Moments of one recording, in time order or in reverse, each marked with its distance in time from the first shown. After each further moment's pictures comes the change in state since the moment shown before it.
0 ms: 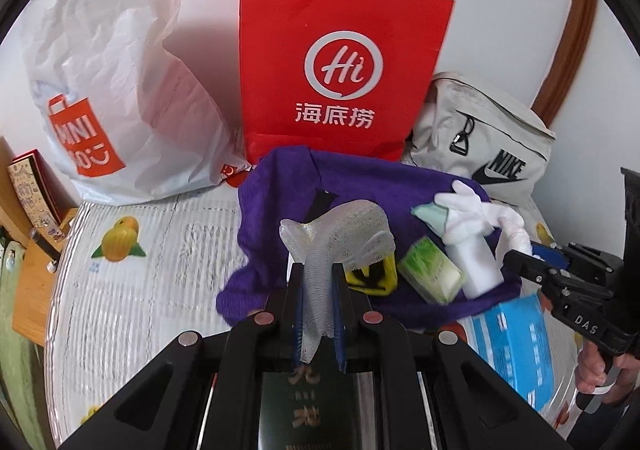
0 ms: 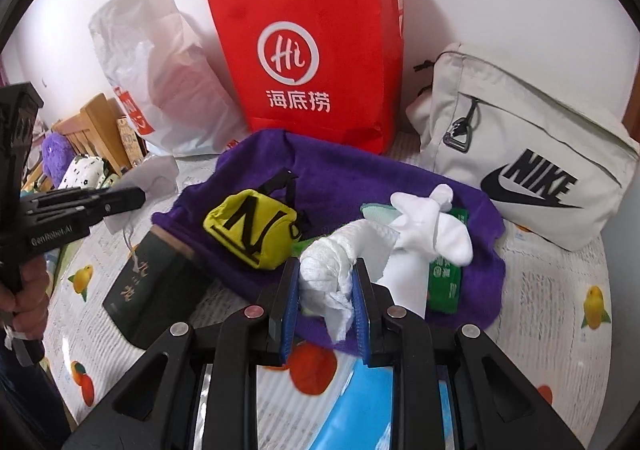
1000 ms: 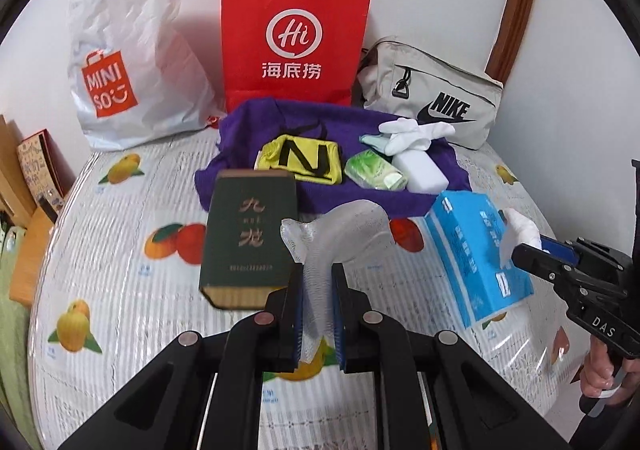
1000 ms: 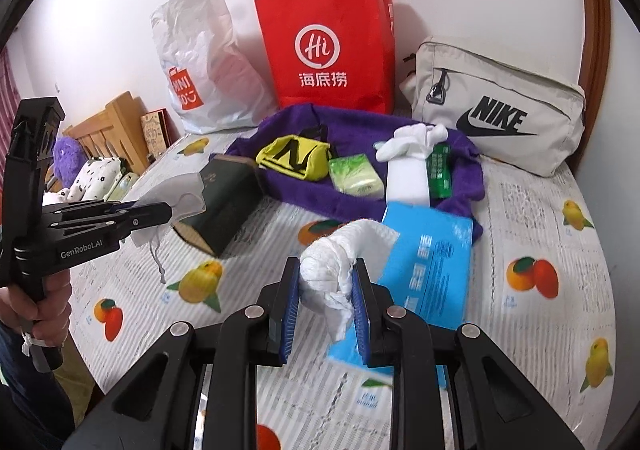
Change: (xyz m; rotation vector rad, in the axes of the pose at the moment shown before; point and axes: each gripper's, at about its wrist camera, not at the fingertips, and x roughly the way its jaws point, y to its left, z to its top) left arm -0.070 -0.040 -0.122 0.057 -0.030 -0.027; right arm -0.096 0.035 -0.129 0.022 -0.089 0.004
